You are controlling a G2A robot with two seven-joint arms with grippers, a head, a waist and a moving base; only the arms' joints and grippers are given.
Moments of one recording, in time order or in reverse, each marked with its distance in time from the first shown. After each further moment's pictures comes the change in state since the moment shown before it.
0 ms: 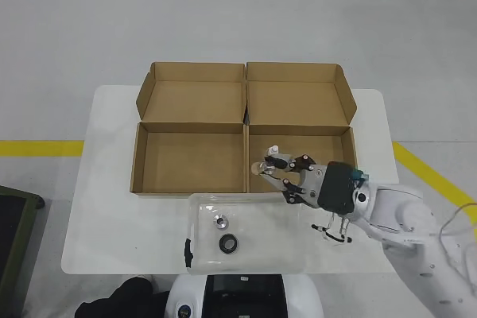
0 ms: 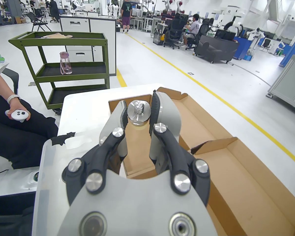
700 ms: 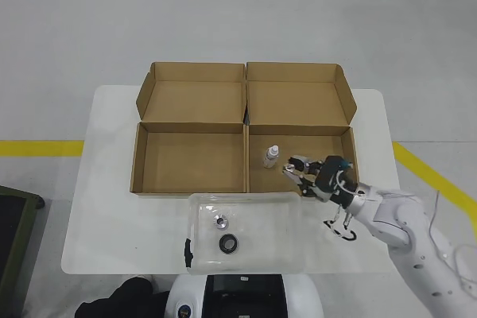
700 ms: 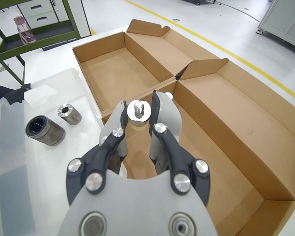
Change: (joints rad) left arm 0.000 0.000 0.000 0.000 0.000 0.000 0.000; right arm -0.066 0.000 0.056 0.209 -0.066 0.043 0.087
